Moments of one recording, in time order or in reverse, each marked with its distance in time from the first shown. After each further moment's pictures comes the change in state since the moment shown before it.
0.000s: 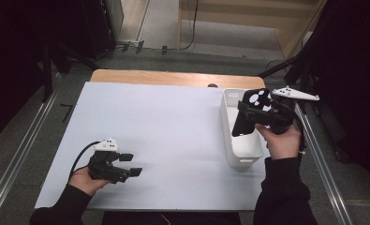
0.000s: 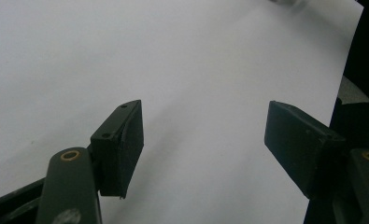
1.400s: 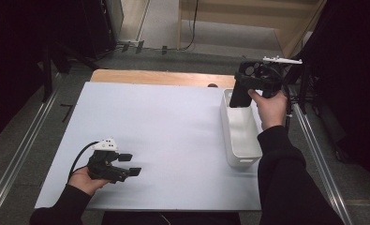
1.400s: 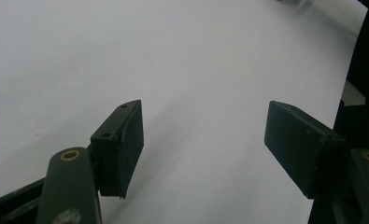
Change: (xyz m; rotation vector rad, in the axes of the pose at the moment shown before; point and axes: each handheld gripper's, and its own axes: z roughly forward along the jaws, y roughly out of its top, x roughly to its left) left arm 0.004 -0.003 0.001 0.003 0.002 -0.018; right arm -0.044 0.058 0.082 0.025 -0.098 0.052
